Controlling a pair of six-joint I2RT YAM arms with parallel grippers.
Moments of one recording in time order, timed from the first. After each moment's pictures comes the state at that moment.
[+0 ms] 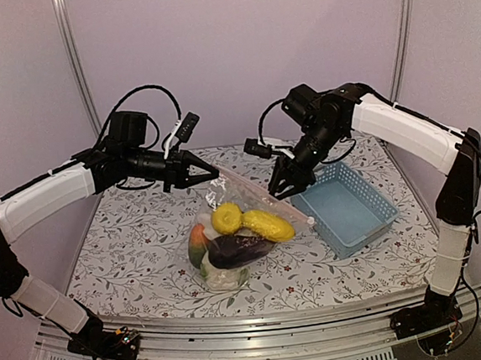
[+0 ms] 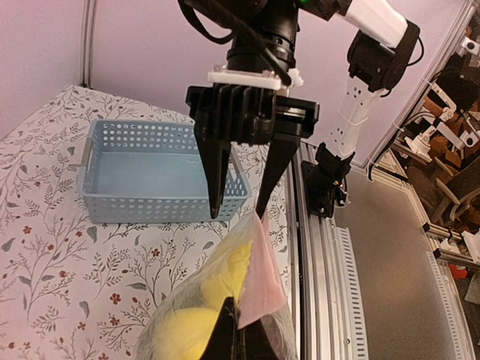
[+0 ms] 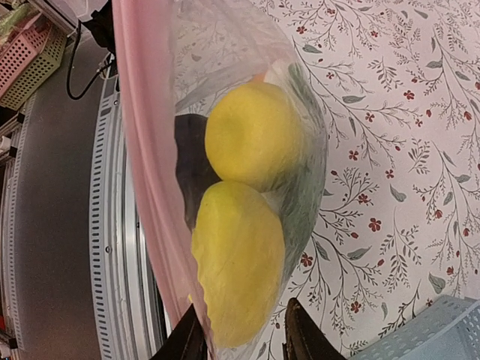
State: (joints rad) left arm -0.55 1.47 1.23 -0.25 0.96 0.08; right arm 0.73 1.90 1.94 -1.20 -0.62 -0.58
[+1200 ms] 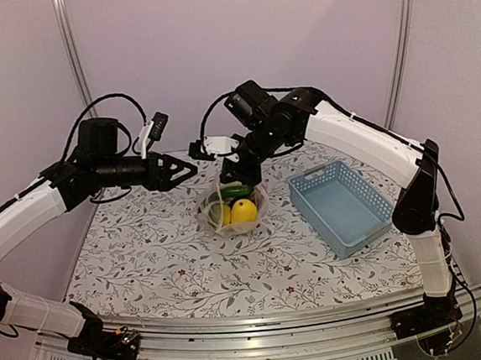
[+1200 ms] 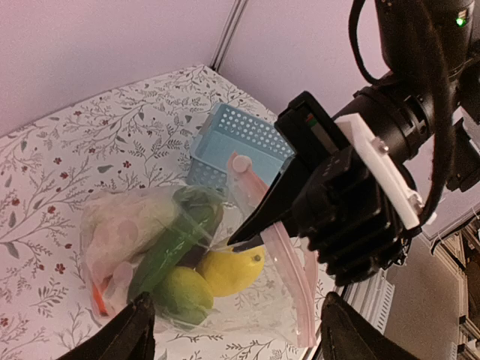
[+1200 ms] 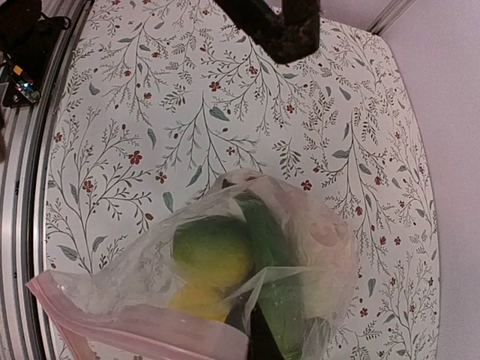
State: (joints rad) left arm -0.53 1.23 1.14 -0.33 0.54 -0.16; right arm 0.93 2.18 2.39 -1.07 -0.21 -0.66
